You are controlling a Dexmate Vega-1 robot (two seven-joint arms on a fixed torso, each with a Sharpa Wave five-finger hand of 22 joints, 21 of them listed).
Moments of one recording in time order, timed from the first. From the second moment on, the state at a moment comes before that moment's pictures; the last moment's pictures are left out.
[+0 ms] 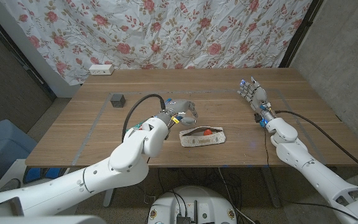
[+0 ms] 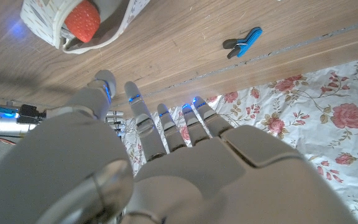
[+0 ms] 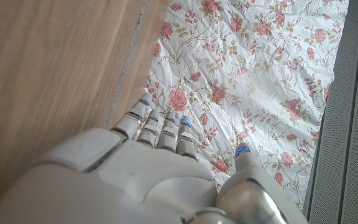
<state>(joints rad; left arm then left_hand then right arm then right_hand) 0.81 0.81 0.96 -2.41 0.88 0.86 -0.24 0.69 -0.09 0.64 -0.19 0.17 0.84 -0.19 0.24 0.17 0.35 -0.18 0.20 0.17 0.20 -0.04 0.18 0.16 0.18 -0.02 0.19 0.16 -0.85 -0.52 -0.35 -1.15 0.65 0.50 0.19 0.06 0.09 0.34 -0.04 0.20 0.21 -0.04 0.19 0.17 0.19 0.00 0.19 0.19 0.08 0.02 0.21 0.29 0.31 0.03 0.19 0.16</state>
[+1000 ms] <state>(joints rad) 0.98 0.61 0.90 -2.27 1.31 0.73 -0.43 0.75 -0.10 0.62 -0.18 0.17 0.90 -0.19 0.24 0.17 0.37 -0.18 0.20 0.17 0.22 -0.04 0.18 0.16 0.18 -0.02 0.19 0.17 -0.85 -0.53 -0.34 -1.13 0.67 0.52 0.23 0.06 0.09 0.34 -0.04 0.20 0.22 -0.05 0.19 0.17 0.19 0.00 0.19 0.19 0.08 0.02 0.21 0.29 0.31 0.03 0.19 0.17</state>
